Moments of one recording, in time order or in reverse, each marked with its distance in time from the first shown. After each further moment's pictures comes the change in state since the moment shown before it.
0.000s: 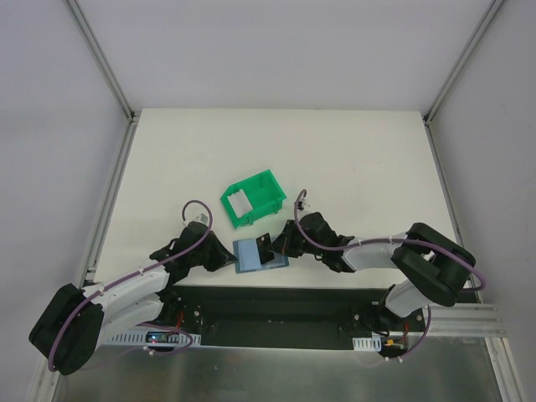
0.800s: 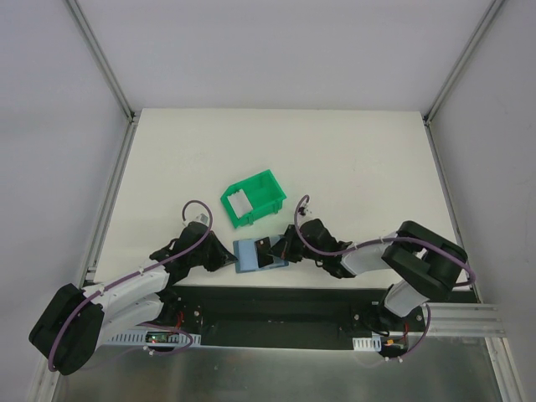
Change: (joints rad) left arm 0.000 0.000 -0.003 0.007 0.001 0.000; right arm 0.031 0.047 -0.069 0.143 0.034 0.100
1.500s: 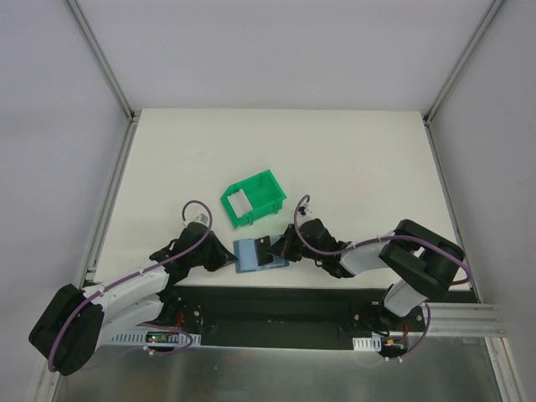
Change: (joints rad) left arm 0.000 -0.004 -0.007 0.012 0.001 0.000; right arm -0.007 0.026 0.001 0.033 0.016 0.011
